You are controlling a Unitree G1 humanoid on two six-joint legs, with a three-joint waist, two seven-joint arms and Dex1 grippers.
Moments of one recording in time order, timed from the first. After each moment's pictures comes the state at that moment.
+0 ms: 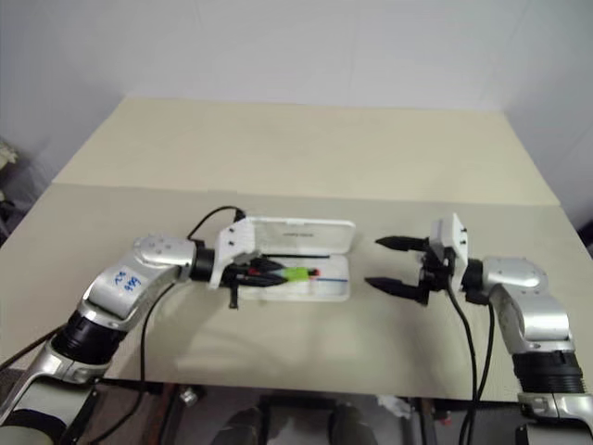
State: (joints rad) left arm -0.66 0.64 -0.31 -0.14 -0.27 0.56 -0.98; right arm -0.40 -0.74 -0.10 0.09 0.53 0.22 1.27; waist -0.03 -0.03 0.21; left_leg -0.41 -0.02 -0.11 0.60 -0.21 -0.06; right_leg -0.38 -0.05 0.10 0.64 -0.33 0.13
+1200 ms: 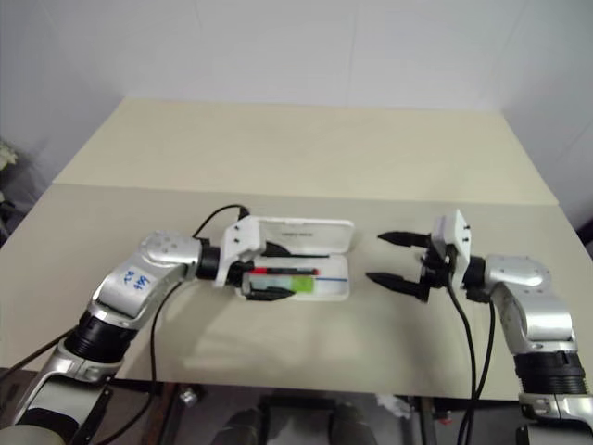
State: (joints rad) left arm -0.65 0.58 -0.27 -0.13 -0.24 0.59 -0.96; right arm -0.41 -0.74 -0.11 0.09 0.52 0.23 1.25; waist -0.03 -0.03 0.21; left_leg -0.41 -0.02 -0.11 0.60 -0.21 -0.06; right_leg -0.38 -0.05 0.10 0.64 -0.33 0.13
